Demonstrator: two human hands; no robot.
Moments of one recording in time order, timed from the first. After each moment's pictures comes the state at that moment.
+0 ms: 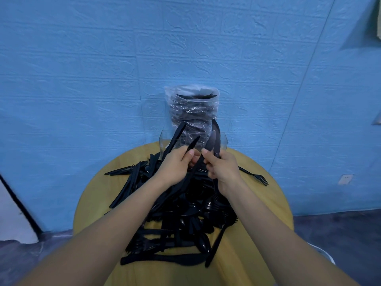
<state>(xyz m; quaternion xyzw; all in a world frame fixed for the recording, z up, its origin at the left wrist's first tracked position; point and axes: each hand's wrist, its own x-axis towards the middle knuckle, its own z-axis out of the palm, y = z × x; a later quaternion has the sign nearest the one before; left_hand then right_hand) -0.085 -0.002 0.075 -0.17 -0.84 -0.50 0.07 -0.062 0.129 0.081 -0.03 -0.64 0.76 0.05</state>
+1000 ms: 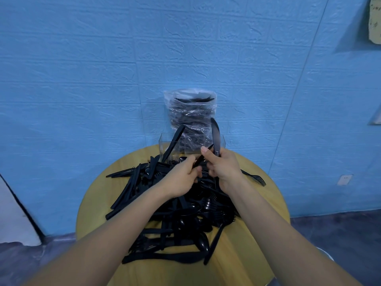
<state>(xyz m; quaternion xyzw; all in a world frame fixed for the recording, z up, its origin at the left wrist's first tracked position) -0.061 0.006 0.073 -0.23 -0.87 -0.43 -0.02 -0.055 0.135 0.092 0.00 -0.65 0.76 0.06</state>
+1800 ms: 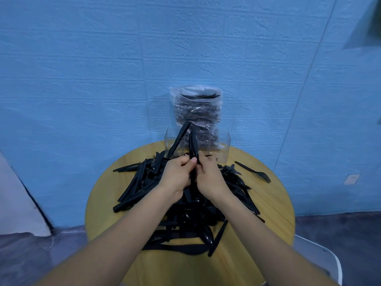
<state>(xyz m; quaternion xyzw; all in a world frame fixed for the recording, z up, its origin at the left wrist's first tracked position) -0.039 0.011 0.071 0.02 -0.65 -0.76 -0.01 -0.042 0.102 0.059 0.11 -0.86 0.49 0.08</state>
